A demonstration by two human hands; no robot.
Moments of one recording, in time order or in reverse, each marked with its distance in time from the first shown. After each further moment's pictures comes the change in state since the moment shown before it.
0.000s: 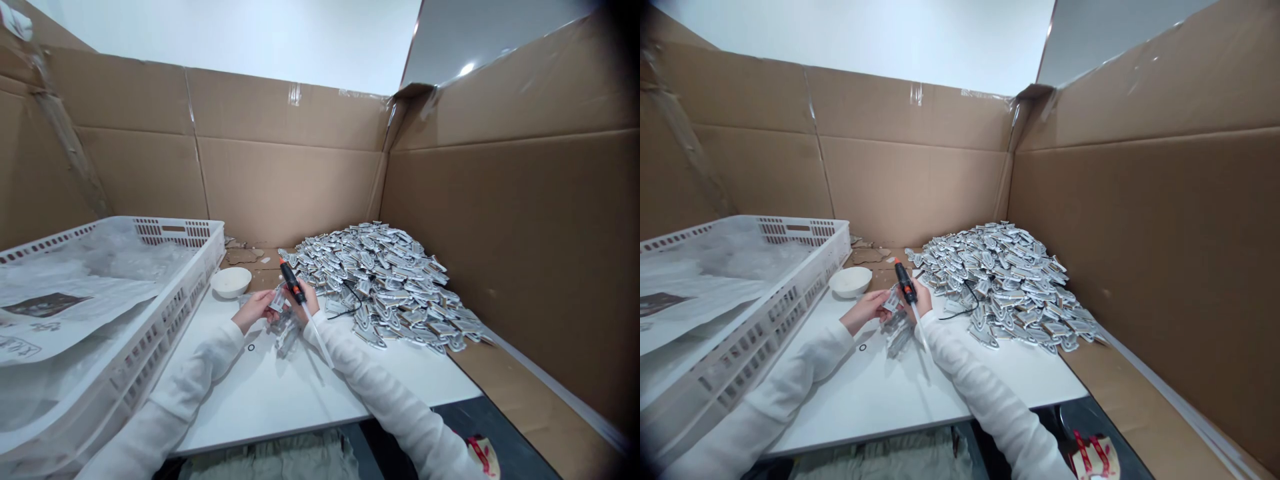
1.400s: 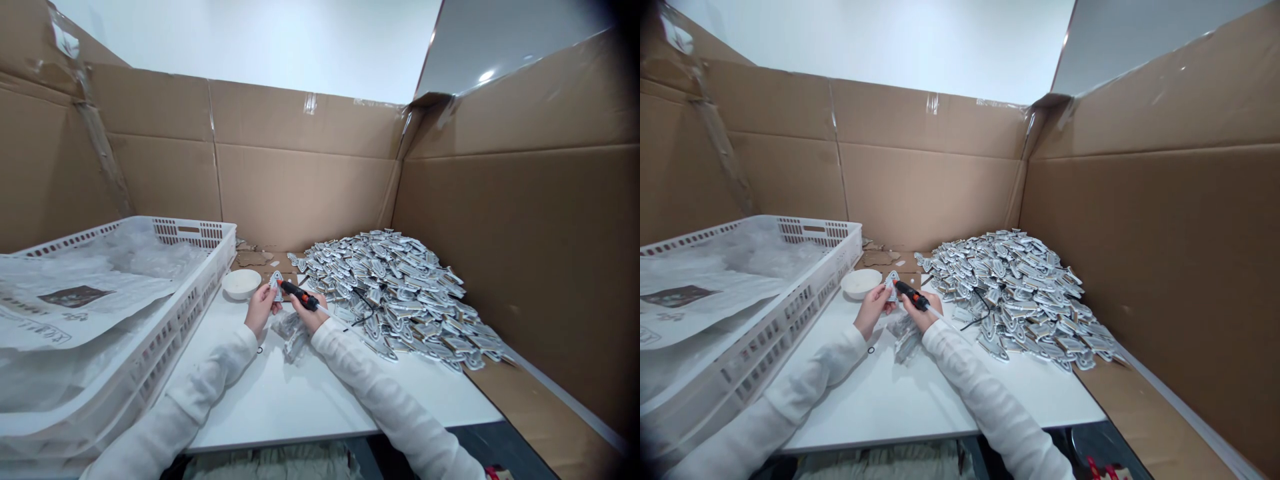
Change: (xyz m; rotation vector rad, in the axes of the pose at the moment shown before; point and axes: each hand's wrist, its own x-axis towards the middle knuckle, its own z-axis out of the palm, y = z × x) left_hand 0.000 -0.005 0.006 -0.043 0.391 0.285; right_hand -0.005 -0.009 -0.003 -0.254 -0.022 0.005
